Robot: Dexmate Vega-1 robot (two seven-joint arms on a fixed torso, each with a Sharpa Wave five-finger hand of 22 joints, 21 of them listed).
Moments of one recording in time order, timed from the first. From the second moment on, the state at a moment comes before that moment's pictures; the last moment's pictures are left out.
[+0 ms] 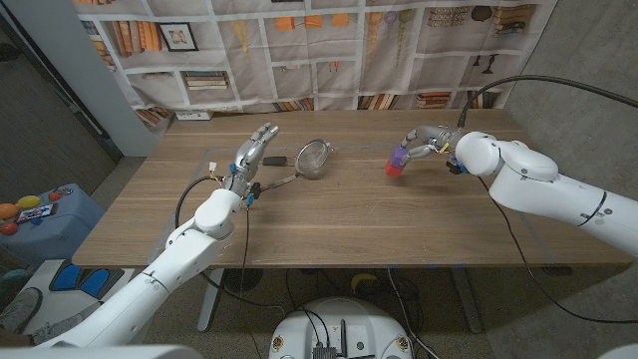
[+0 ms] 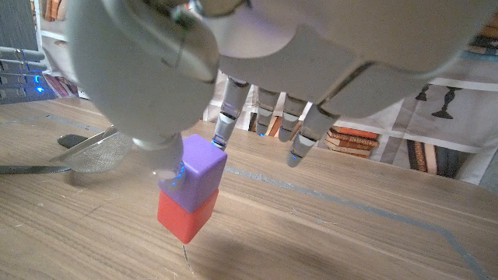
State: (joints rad) left arm 1.05 0.62 0.34 -1.70 -0.42 -0.19 0.28; left_hand 0.43 0.08 0.28 -0.07 0.18 0.05 -0.03 0.18 0.17 -0.08 -0.05 0.20 0.17 -0.15 -0.01 0.18 0.17 -0.08 -0.03 0.19 0.17; right arm -0.64 -1.08 -0.71 -2.18 -0.35 -0.73 0.32; right_hand 0.89 0.03 0.39 -0.16 0.24 0.59 -0.19 0.66 0.24 0.12 -0.01 0.22 0.21 0.01 0.05 0.29 0.31 0.30 0.03 0.19 0.16
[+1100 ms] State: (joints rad) left arm 1.05 0.59 0.33 -1.63 -0.45 -0.25 0.26; left_hand 0.41 0.11 0.29 -0.07 0.19 0.09 -0.01 0.19 0.17 -0.06 -0.04 0.20 0.17 -0.12 -0.01 0.18 0.17 -0.05 -0.04 0.19 0.17; right arm -0.58 -0.96 -0.85 -2.12 -0.70 -0.79 0.54; right_hand 0.88 0.04 0.37 -0.16 0.24 0.59 -0.19 0.66 0.23 0.13 -0.01 0.22 0.21 0.02 0.05 0.29 0.31 0.29 0.03 0.19 0.16
